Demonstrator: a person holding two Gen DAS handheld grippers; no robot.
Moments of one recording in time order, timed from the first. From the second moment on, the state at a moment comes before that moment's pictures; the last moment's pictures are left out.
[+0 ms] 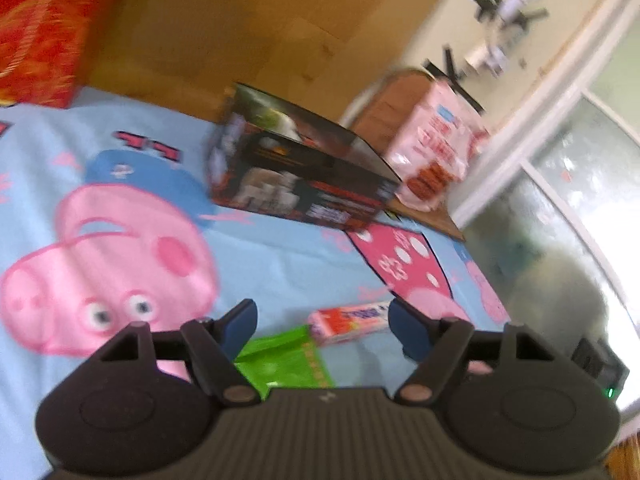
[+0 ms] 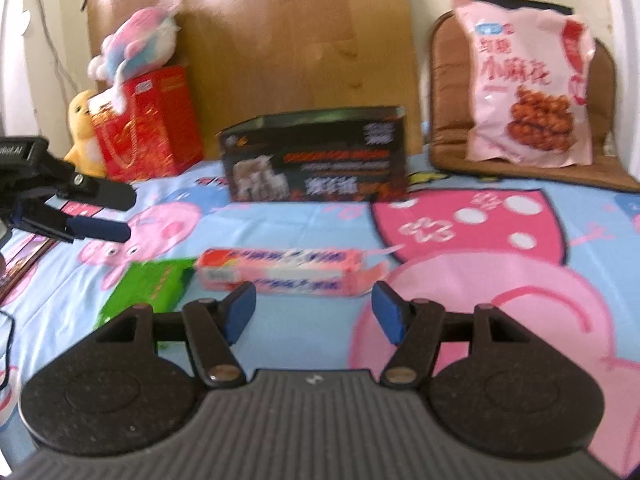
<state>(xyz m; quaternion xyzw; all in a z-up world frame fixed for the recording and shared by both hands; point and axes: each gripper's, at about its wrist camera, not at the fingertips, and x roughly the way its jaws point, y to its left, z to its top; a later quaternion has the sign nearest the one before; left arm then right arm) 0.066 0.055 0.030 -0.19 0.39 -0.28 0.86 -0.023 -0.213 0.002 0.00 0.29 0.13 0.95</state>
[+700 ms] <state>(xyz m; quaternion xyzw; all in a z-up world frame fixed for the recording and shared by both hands) 0.116 -0.009 0.066 -0.12 0.36 -0.30 0.87 0.031 -0.231 0.035 0.04 0.26 0.13 0.96</state>
